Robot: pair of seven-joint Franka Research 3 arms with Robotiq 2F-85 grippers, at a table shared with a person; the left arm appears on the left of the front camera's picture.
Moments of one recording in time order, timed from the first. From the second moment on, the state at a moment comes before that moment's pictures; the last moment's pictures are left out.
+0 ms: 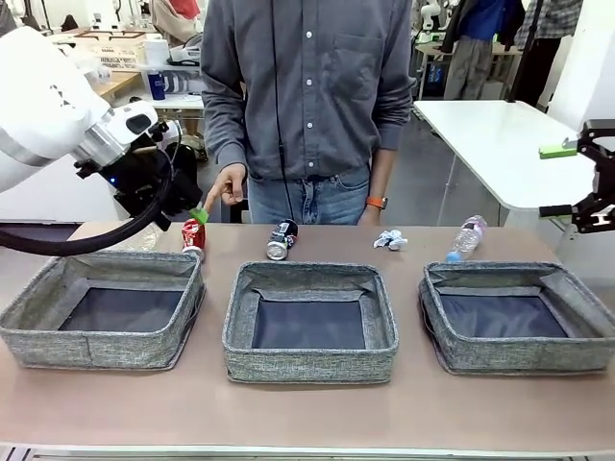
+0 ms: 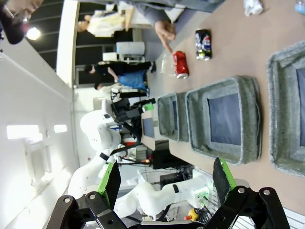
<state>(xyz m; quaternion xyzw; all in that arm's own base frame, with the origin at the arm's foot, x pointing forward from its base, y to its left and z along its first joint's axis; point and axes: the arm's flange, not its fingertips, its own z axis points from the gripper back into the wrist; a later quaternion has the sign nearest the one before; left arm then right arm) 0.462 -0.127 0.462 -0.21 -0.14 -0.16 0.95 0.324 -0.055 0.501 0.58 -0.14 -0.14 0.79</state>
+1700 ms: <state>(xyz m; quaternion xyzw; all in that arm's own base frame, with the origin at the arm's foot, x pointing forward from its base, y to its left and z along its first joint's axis) 0.653 -0.122 0.324 -0.03 -0.06 -0.09 0.99 0.323 -0.055 0.501 0.58 -0.13 -0.14 0.79</state>
